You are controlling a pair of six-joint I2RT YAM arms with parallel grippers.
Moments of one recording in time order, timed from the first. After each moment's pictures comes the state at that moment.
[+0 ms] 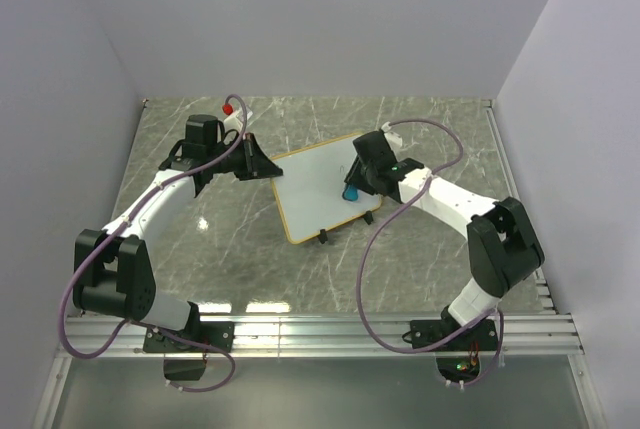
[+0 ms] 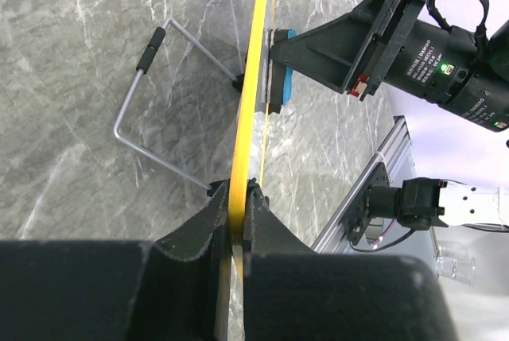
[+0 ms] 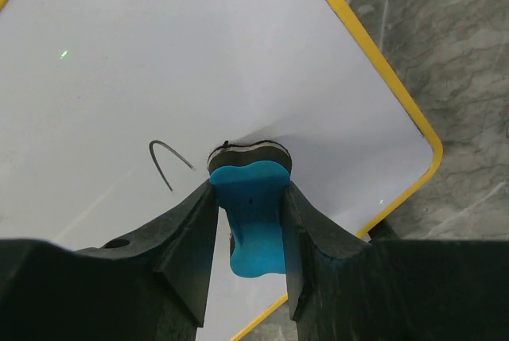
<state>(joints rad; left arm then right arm) -0.20 1.44 1.05 -0.22 0.76 -0.43 0.57 1.63 1.13 -0.34 0.22 0.89</state>
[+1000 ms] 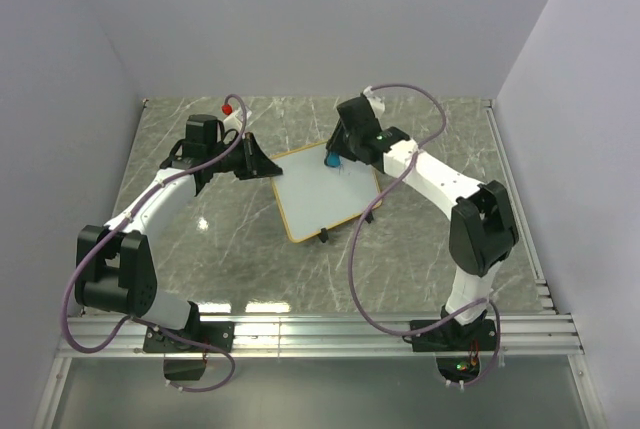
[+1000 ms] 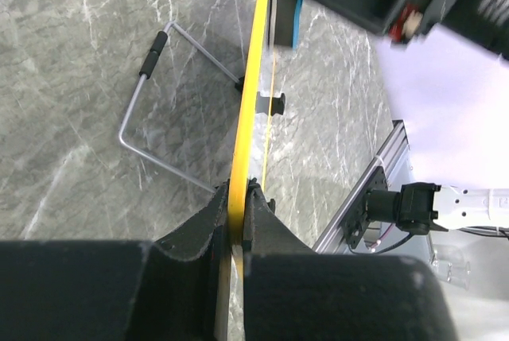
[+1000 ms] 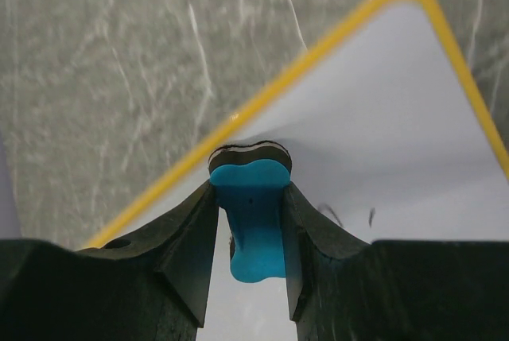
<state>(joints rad) -0.19 1.46 1.05 -0.21 0.77 -0.44 0.59 1.78 1.47 -0.40 0.22 0.84</state>
